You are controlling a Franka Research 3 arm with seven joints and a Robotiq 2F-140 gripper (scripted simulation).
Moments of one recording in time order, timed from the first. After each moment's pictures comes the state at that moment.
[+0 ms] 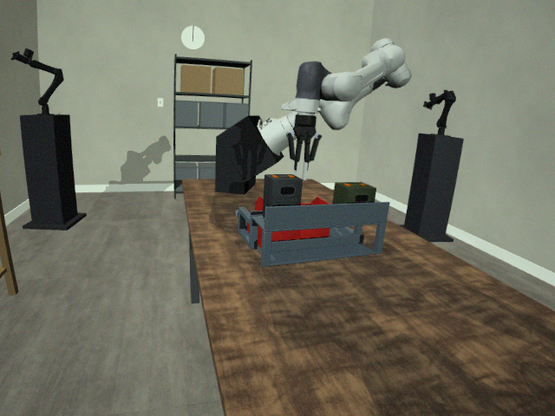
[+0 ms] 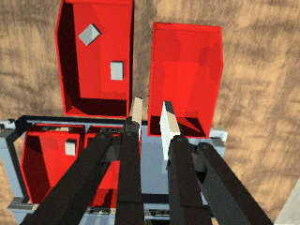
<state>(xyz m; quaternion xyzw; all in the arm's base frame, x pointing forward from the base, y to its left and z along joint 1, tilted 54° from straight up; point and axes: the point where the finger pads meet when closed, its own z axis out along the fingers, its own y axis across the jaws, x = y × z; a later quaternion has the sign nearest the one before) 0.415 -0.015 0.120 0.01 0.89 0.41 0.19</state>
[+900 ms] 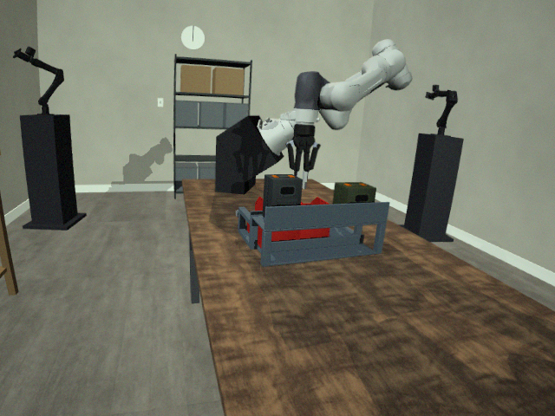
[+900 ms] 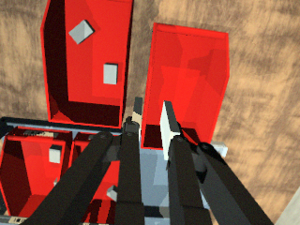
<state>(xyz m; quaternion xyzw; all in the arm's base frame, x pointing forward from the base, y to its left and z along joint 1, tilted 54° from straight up) 0.426 0.012 0.101 -0.02 0.89 0.41 0.20</state>
